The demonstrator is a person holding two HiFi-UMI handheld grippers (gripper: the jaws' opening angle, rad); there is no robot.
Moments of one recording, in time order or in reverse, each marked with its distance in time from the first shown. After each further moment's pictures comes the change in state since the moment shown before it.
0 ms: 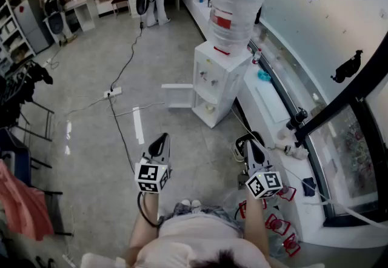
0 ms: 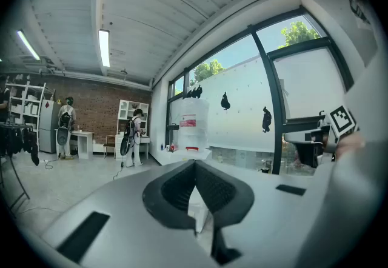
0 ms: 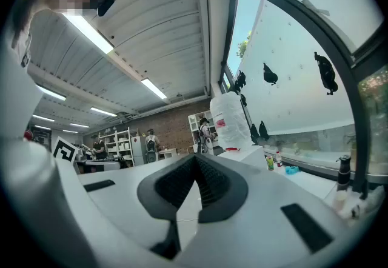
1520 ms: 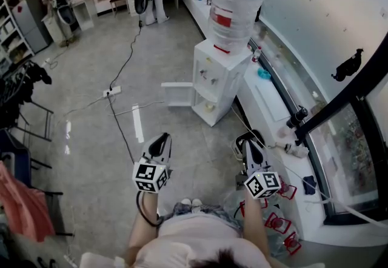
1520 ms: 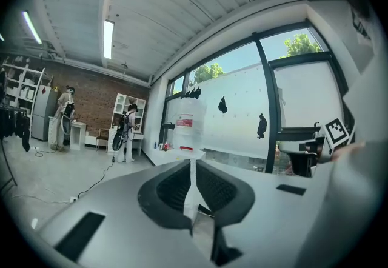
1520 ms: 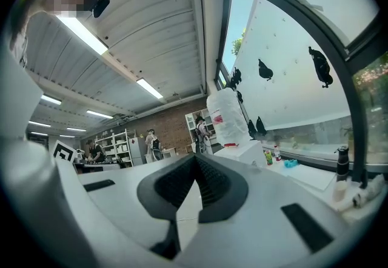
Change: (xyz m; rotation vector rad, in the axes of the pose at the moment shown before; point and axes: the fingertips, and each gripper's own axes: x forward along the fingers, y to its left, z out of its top) left arm 0.002 -0.001 -0.006 -0.075 -0.015 -0.065; right arm 0.002 0.002 -0.013 0.050 0.011 -0.022
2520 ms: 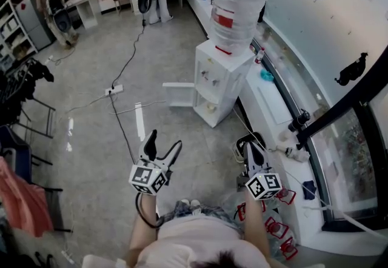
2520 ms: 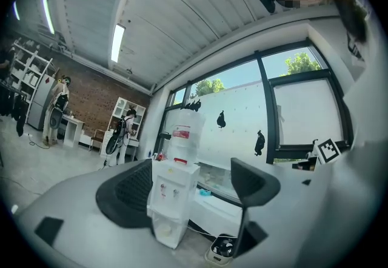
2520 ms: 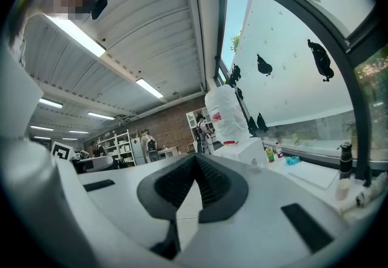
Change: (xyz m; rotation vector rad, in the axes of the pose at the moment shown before) left arm 0.007 -0.012 0.016 -0.094 -0.136 -0.035; right arm 0.008 -0.025 -0.004 0.027 0.018 0.023
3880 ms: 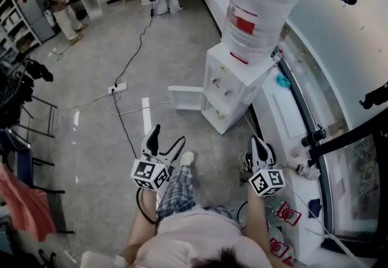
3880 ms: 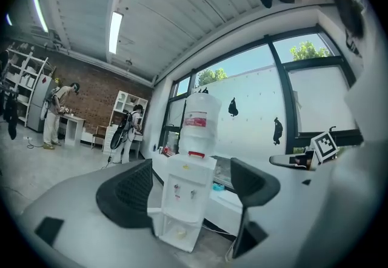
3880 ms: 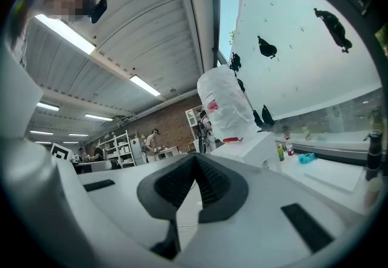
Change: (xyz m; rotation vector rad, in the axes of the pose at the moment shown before) left arm 0.139 0.102 -0.030 0.030 0.080 0.024; right arm 0.173 -0.064 -0.024 0.041 0.012 0.020
